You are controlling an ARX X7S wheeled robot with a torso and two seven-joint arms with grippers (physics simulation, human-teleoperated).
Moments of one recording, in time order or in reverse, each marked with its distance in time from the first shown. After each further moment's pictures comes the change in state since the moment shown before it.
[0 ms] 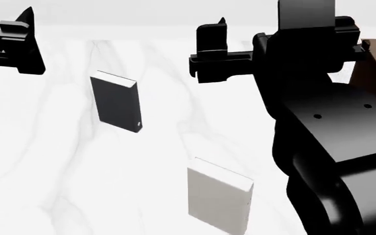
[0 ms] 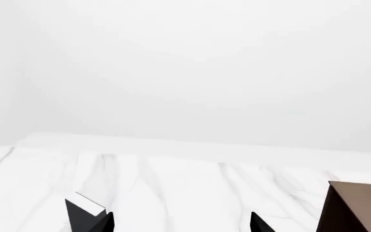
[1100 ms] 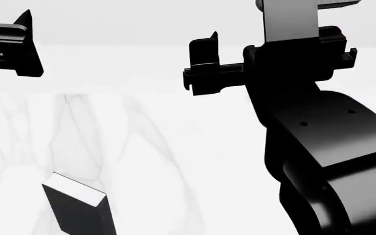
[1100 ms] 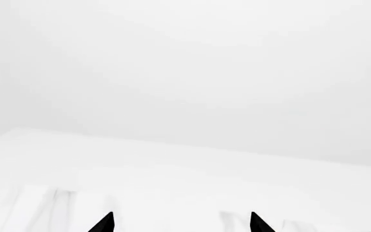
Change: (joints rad) left arm 0.015 -0.012 -0.008 -0.004 -0.027 0.014 -0.016; right arm -0.027 0.020 -0.052 0.023 0.035 -0.031 0.024
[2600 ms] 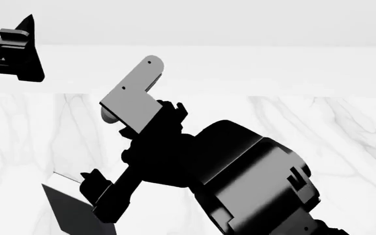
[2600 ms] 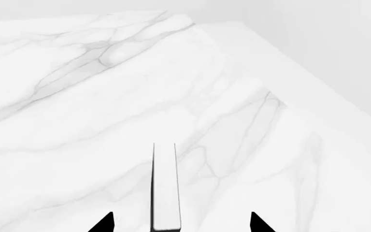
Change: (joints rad) left arm 0.008 -0.024 0.016 0.005 -0.038 0.002 -0.014; right arm 0.031 0.074 -0.640 0.337 0.096 -0.353 -0.677
